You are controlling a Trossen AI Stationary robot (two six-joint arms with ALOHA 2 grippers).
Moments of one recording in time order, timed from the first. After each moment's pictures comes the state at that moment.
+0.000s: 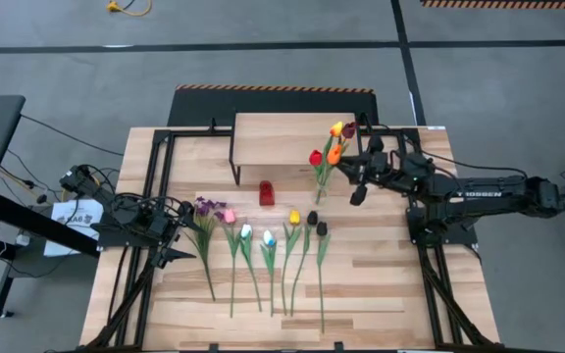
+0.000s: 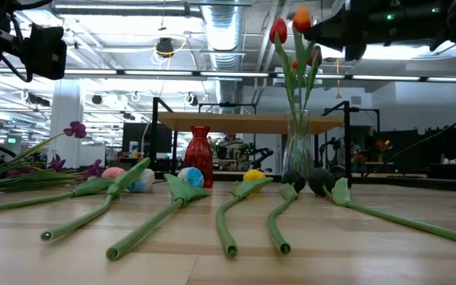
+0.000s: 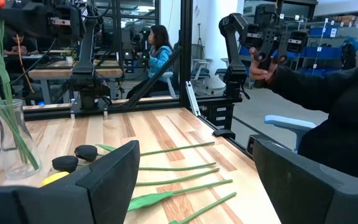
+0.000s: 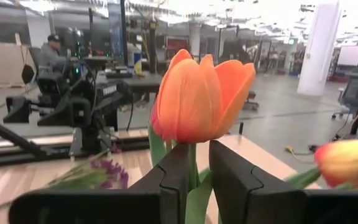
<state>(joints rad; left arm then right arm) -0.55 0.01 0.01 0.06 -0.18 -0.02 -0.20 0.87 0.44 0.50 0.11 -0.09</state>
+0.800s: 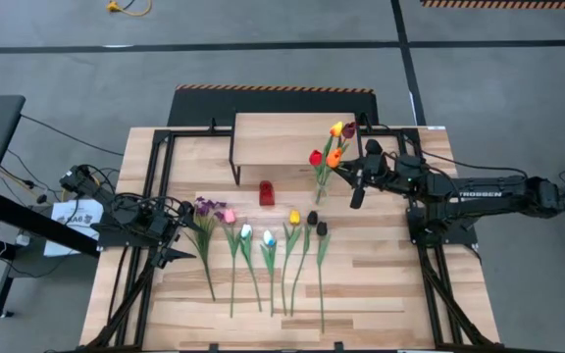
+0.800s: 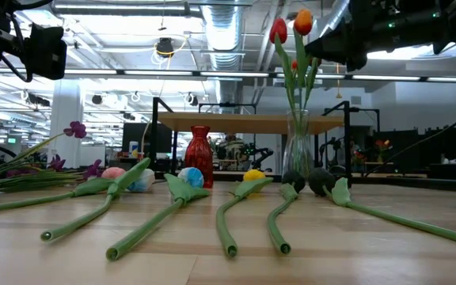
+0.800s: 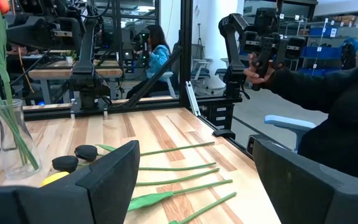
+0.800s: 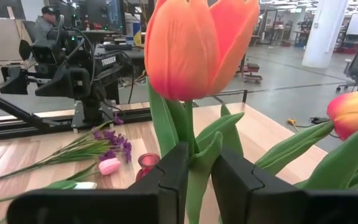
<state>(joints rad) -0.55 0.01 0.01 0.06 -0.18 -0.02 -0.20 0.87 0.44 0.37 0.11 -0.06</state>
